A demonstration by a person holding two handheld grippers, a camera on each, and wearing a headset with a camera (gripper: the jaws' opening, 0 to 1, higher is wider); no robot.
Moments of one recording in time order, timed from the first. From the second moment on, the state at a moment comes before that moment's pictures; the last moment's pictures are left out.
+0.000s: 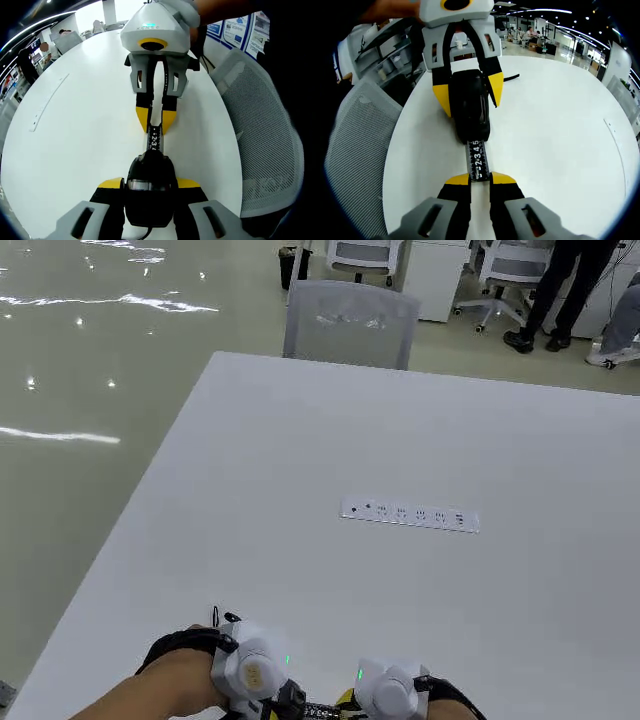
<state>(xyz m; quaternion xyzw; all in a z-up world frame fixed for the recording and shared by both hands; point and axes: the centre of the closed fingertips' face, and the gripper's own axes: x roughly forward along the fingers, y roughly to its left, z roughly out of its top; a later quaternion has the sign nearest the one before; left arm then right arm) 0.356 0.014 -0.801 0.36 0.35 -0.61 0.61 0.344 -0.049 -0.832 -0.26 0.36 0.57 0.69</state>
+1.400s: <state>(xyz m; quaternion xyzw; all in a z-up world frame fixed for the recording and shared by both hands) 0.356 0.013 -0.801 0.36 0.35 -0.61 0.62 0.343 -0.089 -0.832 -0.27 0.38 0.55 0.69</state>
